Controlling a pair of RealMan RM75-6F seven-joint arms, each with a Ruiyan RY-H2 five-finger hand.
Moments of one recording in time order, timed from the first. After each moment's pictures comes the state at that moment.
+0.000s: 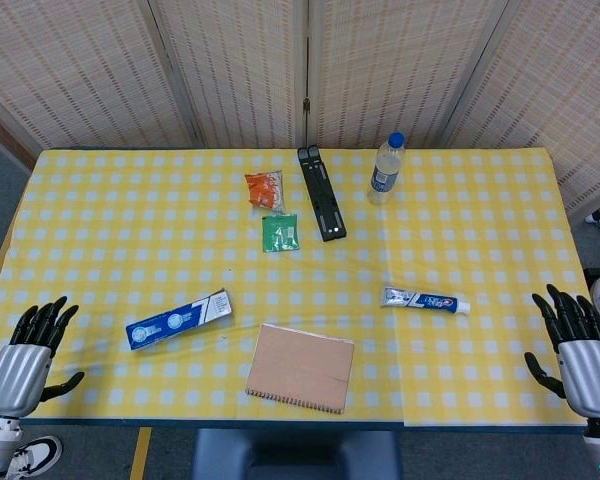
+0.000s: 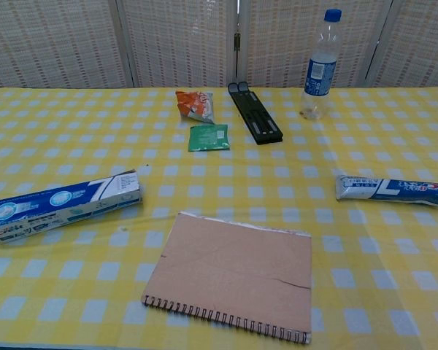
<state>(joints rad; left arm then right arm) -0.12 -1.14 0.02 -1.63 1.58 1.49 0.11 0.01 -1.11 0.02 -1.63 -1.59 1.58 -0.07</state>
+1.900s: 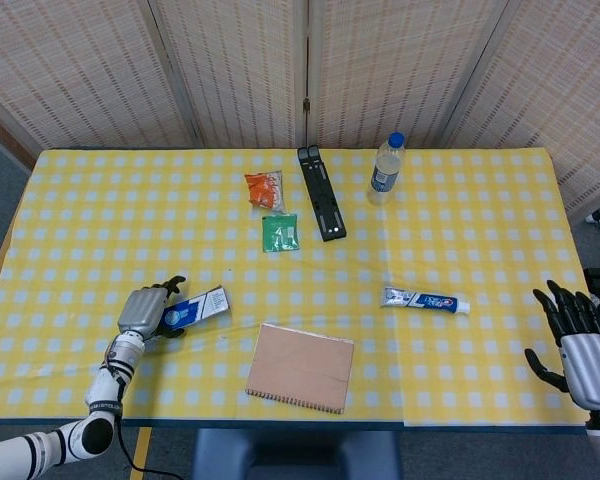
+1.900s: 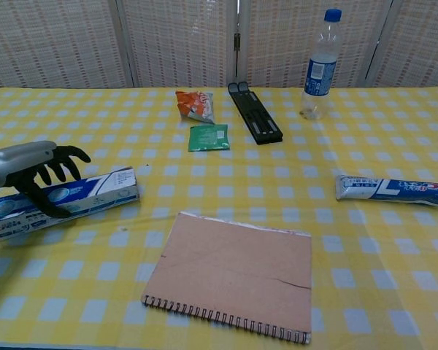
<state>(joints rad) -0.58 -1.52 -0.20 -1.47 0.87 0.94 0.40 0.03 -1.08 0.03 -1.62 -1.56 1.53 0.01</state>
